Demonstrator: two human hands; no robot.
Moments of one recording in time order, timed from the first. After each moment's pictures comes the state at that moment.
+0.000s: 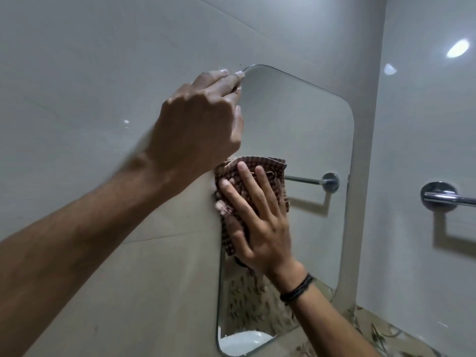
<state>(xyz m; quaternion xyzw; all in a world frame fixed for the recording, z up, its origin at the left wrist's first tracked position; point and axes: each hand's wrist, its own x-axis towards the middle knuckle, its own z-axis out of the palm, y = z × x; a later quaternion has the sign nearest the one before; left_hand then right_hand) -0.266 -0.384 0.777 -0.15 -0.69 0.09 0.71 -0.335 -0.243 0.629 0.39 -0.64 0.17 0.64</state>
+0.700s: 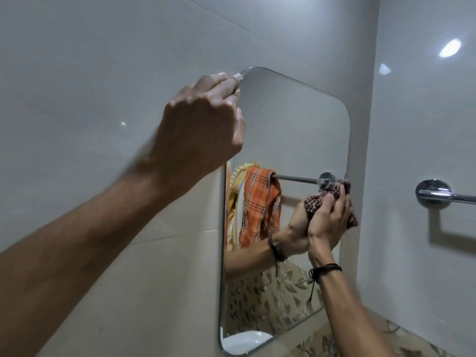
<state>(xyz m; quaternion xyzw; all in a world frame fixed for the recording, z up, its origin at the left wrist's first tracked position) -0.265 -0.384 0.778 -0.14 -0.68 0.11 0.71 -0.425 -0.156 0.626 -0.07 -0.62 0.60 0.50</state>
